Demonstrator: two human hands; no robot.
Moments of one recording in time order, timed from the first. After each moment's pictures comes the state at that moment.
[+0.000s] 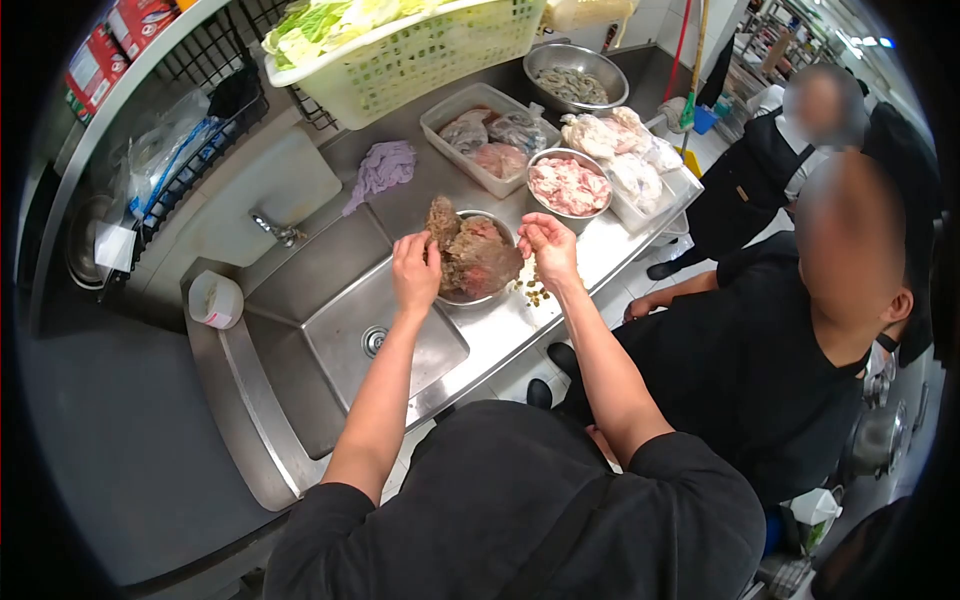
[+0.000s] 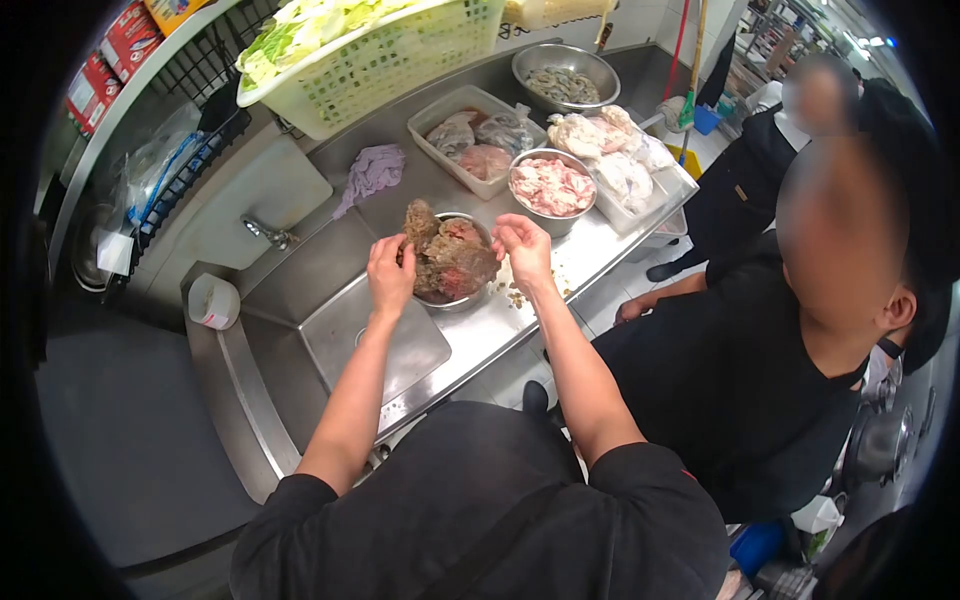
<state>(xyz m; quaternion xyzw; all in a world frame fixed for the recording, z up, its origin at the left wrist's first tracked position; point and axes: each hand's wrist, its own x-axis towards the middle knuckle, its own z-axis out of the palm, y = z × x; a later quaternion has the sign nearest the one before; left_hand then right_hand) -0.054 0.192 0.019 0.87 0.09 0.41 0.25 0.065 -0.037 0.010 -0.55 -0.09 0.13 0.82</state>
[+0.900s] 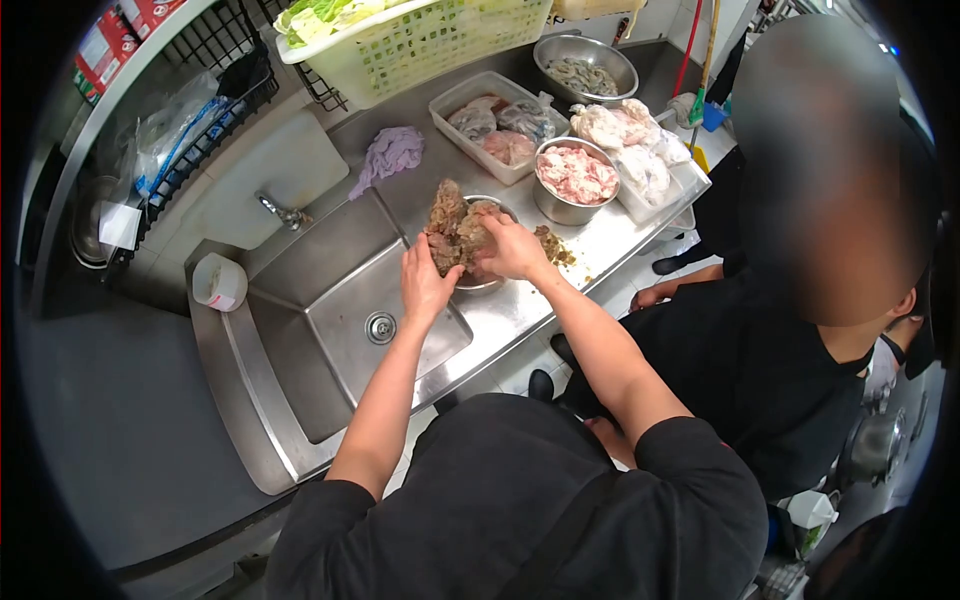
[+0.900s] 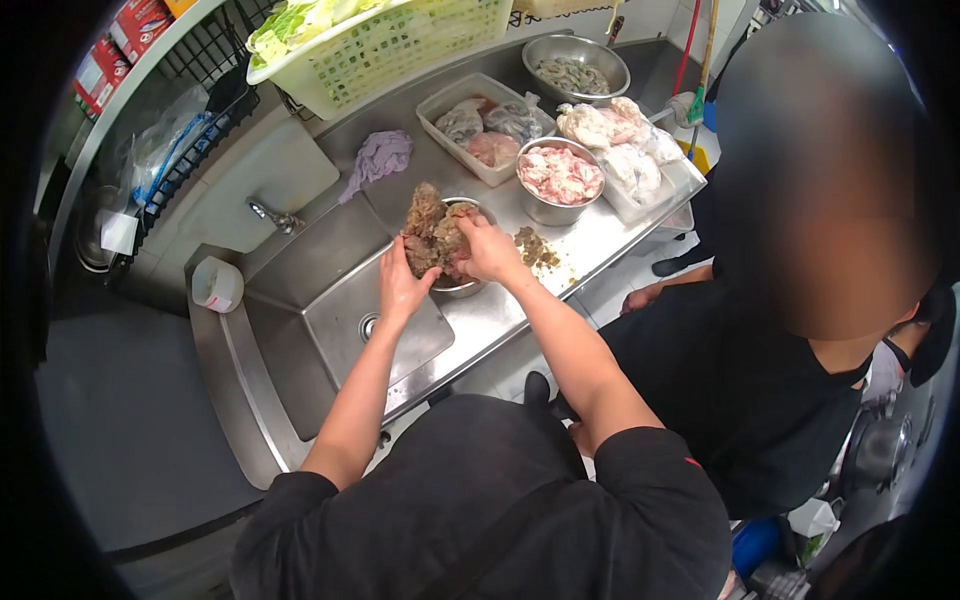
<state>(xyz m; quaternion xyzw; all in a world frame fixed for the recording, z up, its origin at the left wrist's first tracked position) -0.095 0.174 0.003 0.90 0.17 0.26 0.30 0.040 0.003 0.027 -0.89 -0.36 0.08 0.27</state>
